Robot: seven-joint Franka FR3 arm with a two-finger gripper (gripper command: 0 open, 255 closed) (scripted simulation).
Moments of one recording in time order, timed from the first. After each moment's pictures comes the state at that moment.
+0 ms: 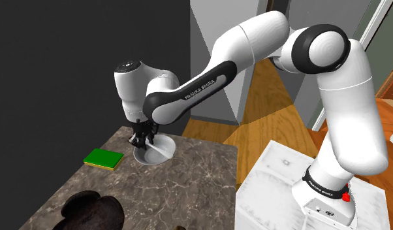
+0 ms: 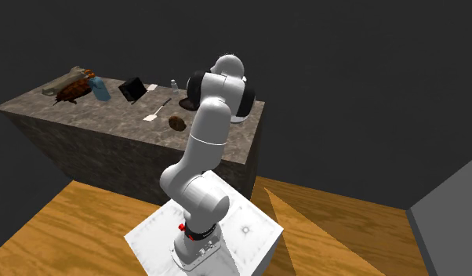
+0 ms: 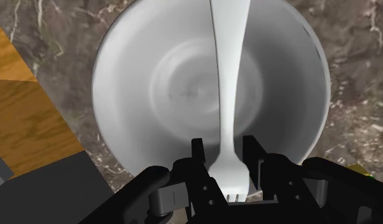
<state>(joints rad) 0.14 0.54 0.53 -1.60 -0.47 2.08 0.75</state>
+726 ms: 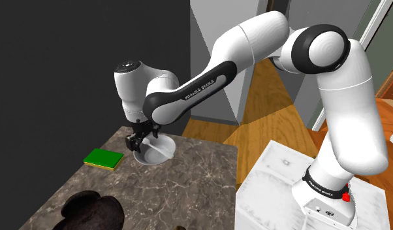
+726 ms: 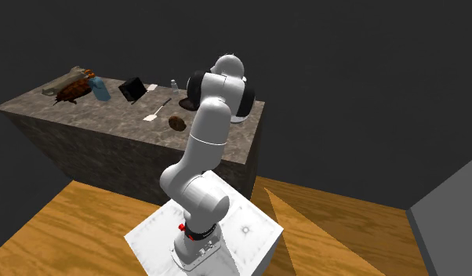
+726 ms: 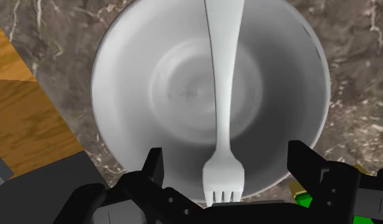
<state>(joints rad) 0.14 0.54 0.53 -1.60 -0.47 2.08 0.75</state>
